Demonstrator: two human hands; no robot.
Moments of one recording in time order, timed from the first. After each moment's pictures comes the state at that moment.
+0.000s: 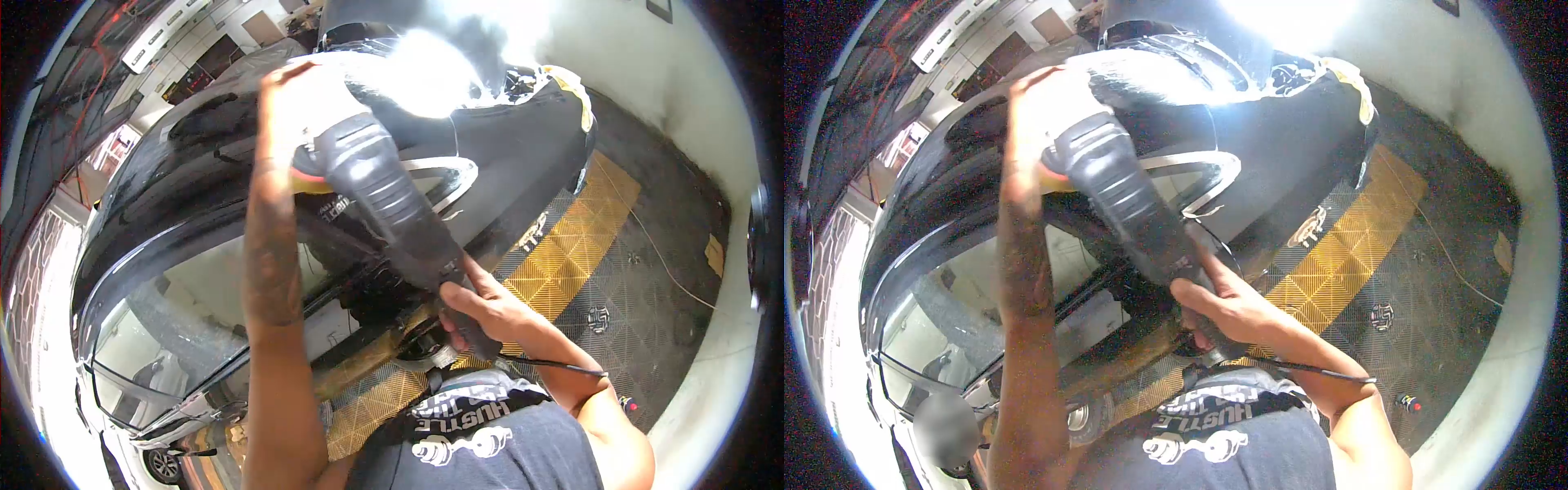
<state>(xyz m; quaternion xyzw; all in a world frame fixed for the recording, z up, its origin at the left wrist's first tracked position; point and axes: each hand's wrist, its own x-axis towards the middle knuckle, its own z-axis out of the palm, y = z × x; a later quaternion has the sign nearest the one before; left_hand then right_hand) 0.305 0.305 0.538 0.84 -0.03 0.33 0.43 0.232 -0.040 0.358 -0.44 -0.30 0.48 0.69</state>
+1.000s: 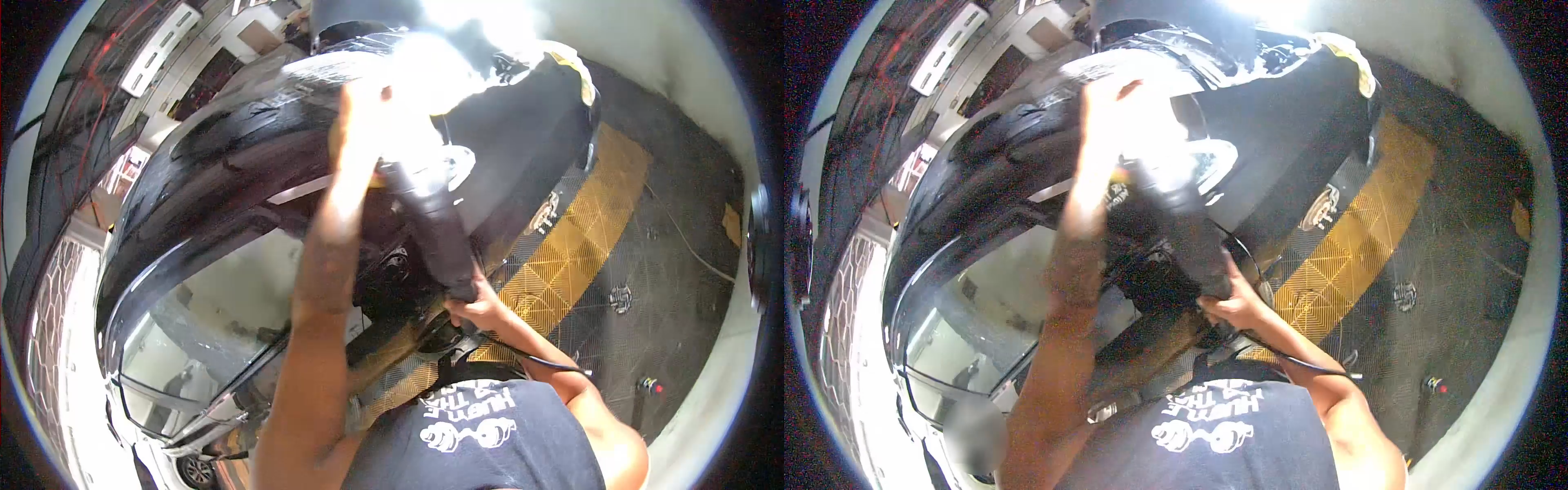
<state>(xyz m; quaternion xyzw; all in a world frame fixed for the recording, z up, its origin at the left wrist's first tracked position) 0.352 0.207 0.458 0.90 -0.05 0.35 0.24 0.224 0.005 0.178 -0.38 -0.26 0.37 0.80</state>
